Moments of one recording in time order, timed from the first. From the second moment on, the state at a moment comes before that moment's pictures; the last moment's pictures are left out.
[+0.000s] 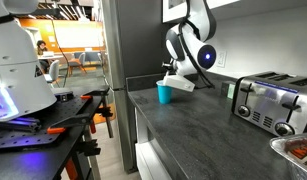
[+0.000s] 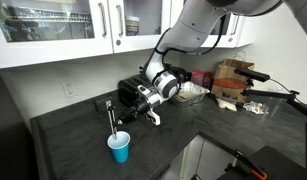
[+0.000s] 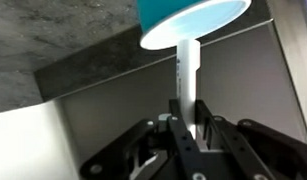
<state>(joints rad) -0.07 0.76 0.13 -1.94 1.34 1.91 -2.36</state>
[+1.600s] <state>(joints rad) 0.06 0.59 0.08 -2.05 1.37 2.09 -2.02</state>
